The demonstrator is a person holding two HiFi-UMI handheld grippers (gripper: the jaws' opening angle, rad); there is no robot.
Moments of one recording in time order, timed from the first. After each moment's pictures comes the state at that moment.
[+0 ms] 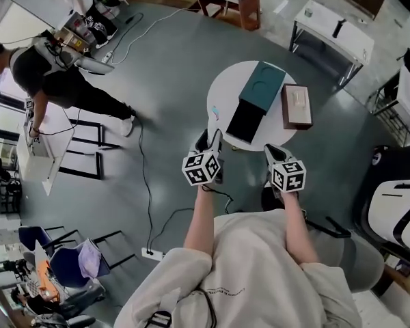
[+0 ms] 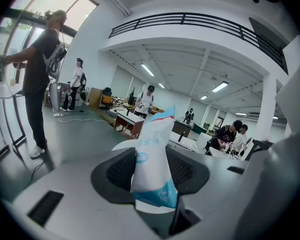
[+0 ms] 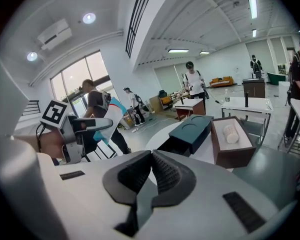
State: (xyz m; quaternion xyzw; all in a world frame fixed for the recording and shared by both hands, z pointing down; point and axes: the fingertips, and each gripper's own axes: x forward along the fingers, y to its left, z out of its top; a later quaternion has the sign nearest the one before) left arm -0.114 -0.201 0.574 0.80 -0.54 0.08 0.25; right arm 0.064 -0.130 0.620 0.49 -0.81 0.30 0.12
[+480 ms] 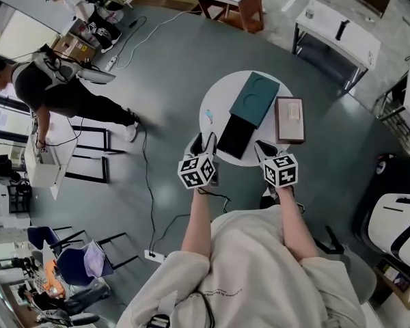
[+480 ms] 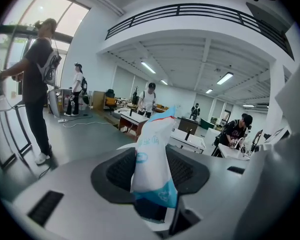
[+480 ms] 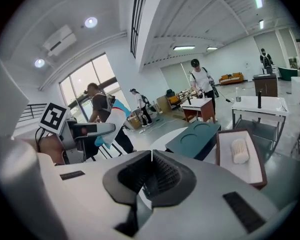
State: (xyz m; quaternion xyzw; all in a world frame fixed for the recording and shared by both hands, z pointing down) left arm -0.051 -0.268 0.573 0.78 -0.57 0.11 0.23; right arm 0.113 -0.223 0.615 0.45 -0.84 0.30 0.11
